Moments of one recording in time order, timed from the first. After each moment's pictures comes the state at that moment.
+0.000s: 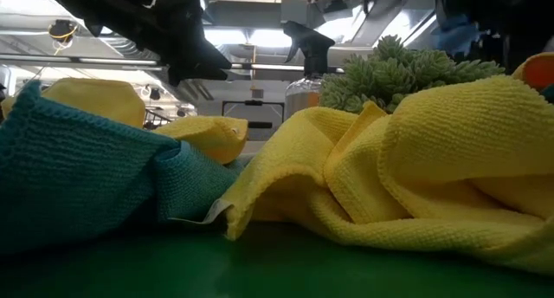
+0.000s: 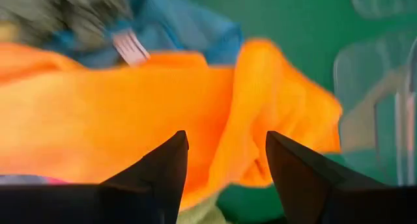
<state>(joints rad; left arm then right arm) 0.25 1.07 0.59 0.10 -0.04 -0.25 0.22 1.17 1.01 -1.25 0.02 0.52</state>
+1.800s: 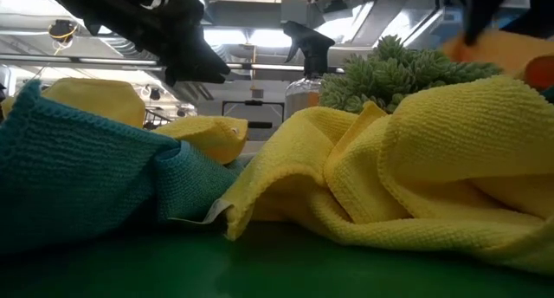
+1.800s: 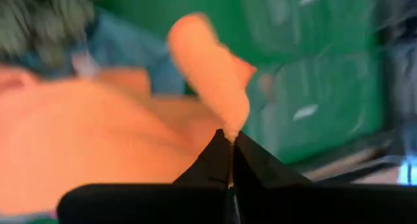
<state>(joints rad) 0.25 1.07 0.59 0.09 -0.14 -0.25 0.22 1.30 1.42 -1.57 0.27 0.43</state>
